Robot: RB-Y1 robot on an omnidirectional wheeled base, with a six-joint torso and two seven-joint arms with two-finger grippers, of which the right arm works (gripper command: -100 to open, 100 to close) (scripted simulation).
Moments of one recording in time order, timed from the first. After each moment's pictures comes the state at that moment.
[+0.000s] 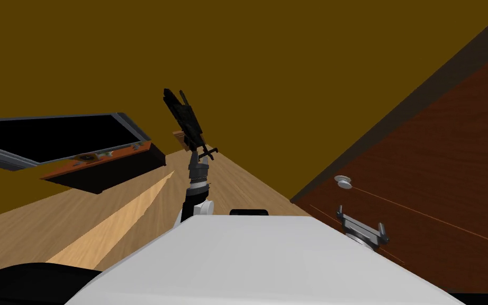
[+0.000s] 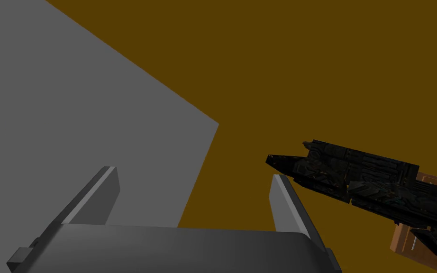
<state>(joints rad) 0.45 -0.21 -0.45 -1.07 -0.52 -0.86 -1.18</state>
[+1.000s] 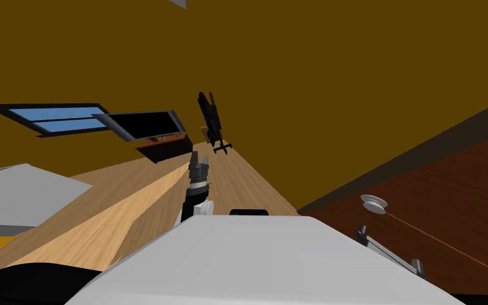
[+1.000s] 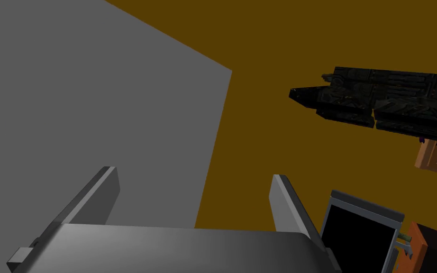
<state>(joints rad) 0.43 -0.23 -0.53 -0.85 -0.63 -0.91 -1.38</state>
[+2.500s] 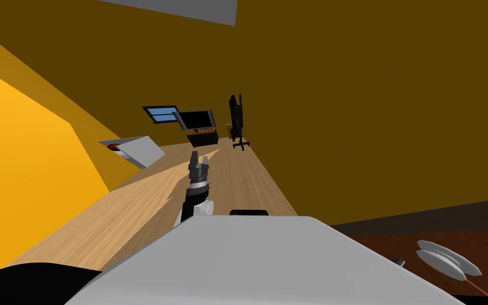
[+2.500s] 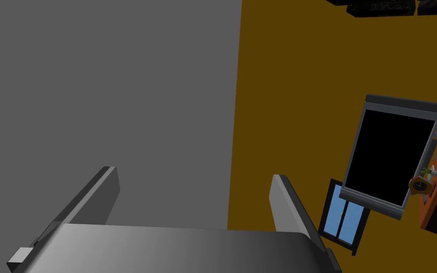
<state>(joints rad) 0.40 -0.26 -0.60 -0.61 -0.74 -0.97 -1.61</state>
